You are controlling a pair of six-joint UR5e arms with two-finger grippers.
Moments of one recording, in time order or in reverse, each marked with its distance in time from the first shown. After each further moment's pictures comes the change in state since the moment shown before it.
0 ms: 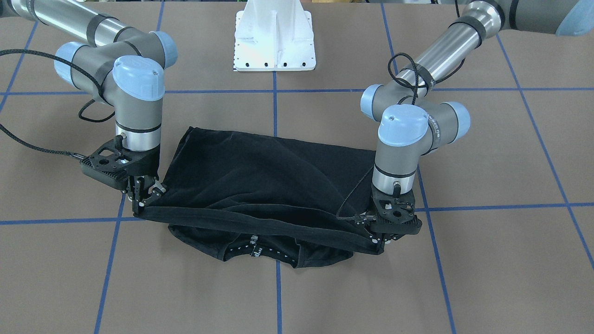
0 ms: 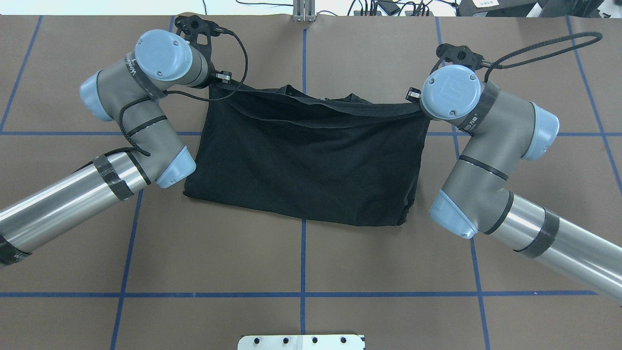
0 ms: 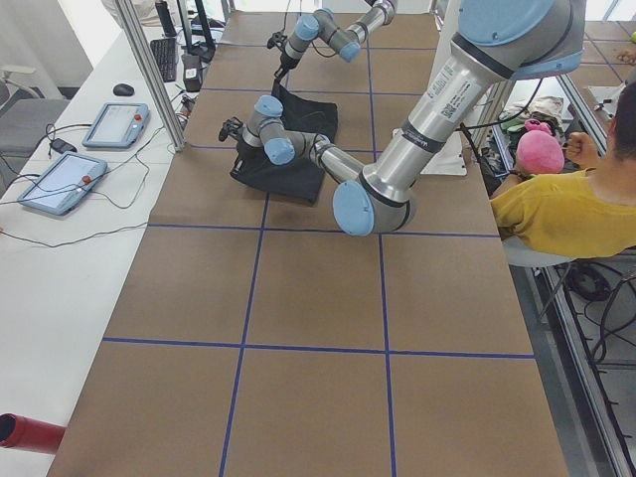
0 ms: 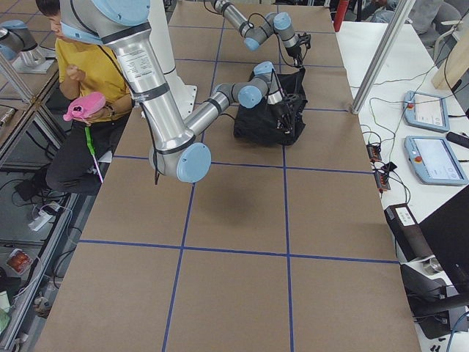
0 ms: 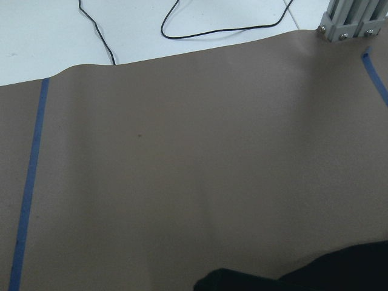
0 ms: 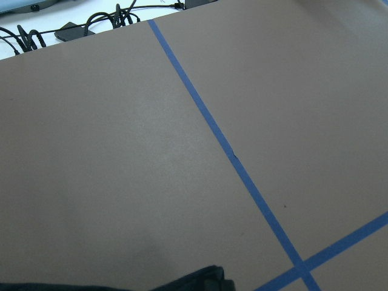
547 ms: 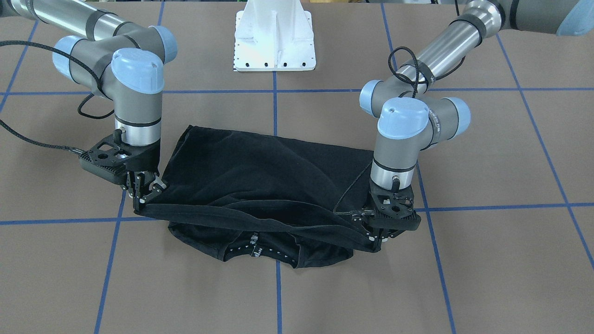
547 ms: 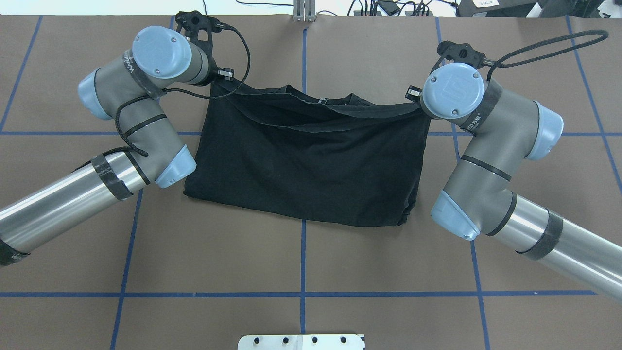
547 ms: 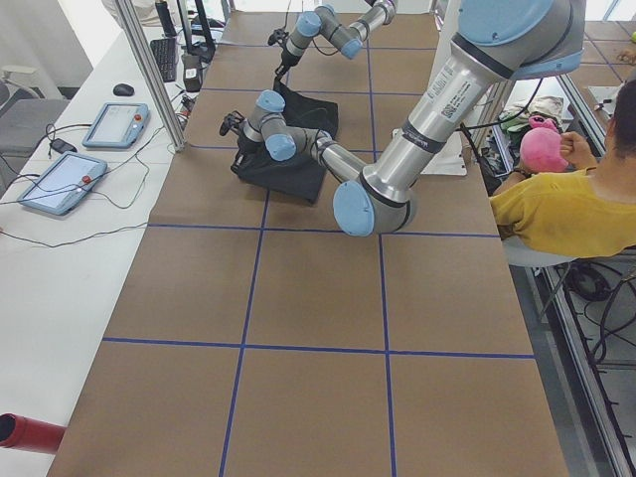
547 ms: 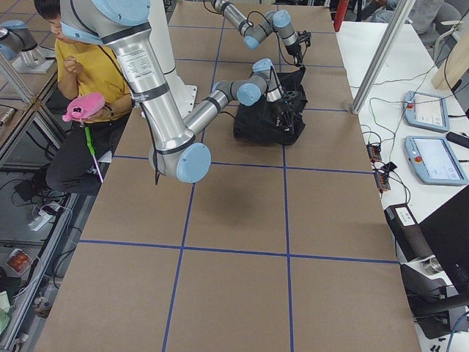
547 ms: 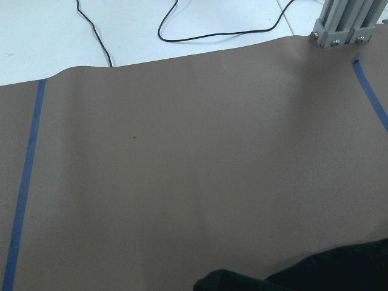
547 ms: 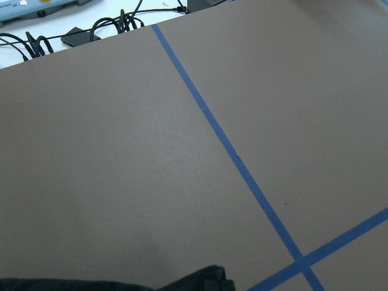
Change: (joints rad) left arm -0.002 0.004 -0.036 0.002 -0.002 -0.001; right arm 0.001 -0.005 0.029 -0.010 0.001 0.008
